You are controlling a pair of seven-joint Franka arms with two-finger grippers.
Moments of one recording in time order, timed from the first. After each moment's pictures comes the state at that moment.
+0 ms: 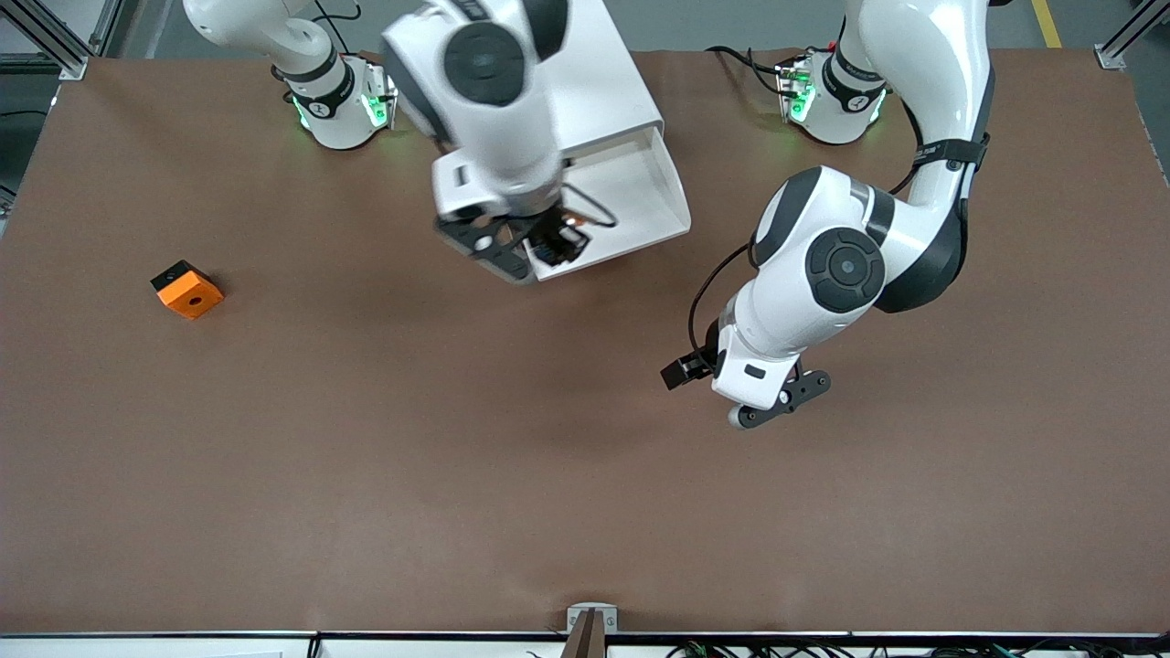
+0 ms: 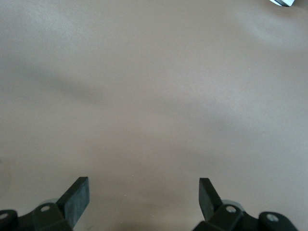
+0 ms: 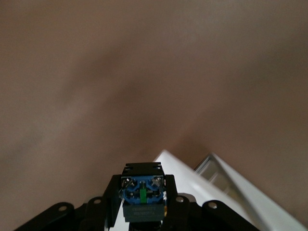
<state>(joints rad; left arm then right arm) -0.51 0.56 0.04 -1.29 -0.22 1.89 -0.84 0.74 0.43 -0.12 -1.22 0.15 1.64 1.17</state>
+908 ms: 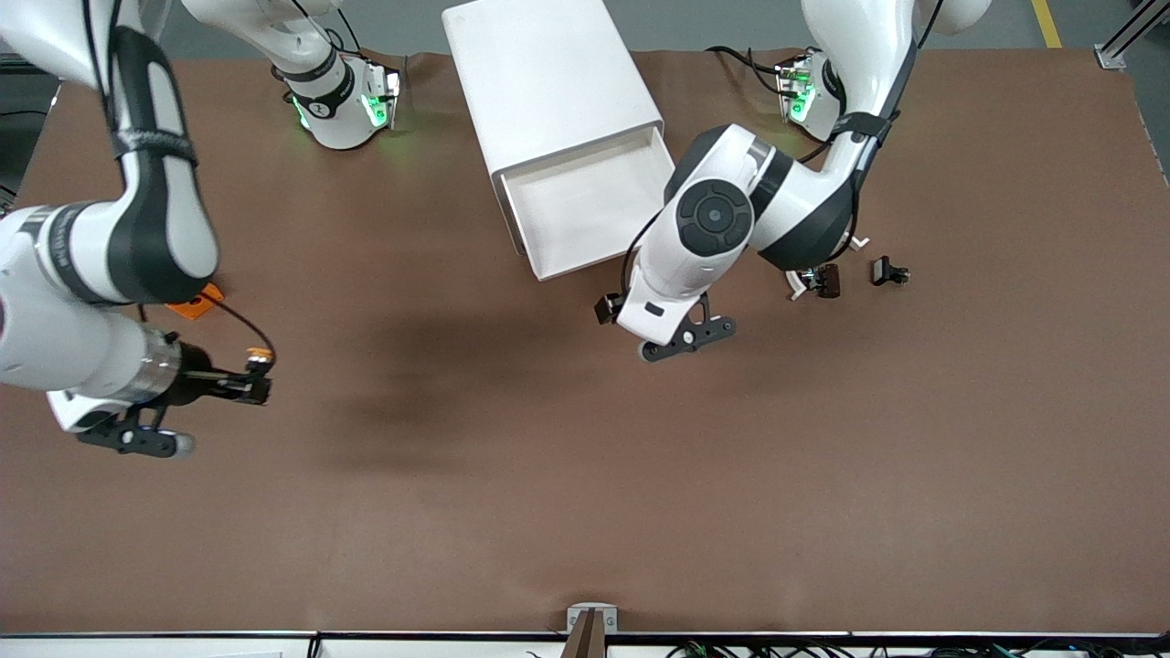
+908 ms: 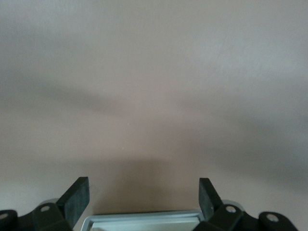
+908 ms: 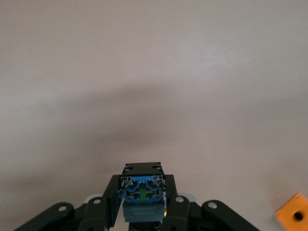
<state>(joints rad) -0.69 0.51 0.04 -1.45 -0.22 1.89 -0.90 0.10 0.44 -0.13 -1.50 0.12 1.89 0.10</state>
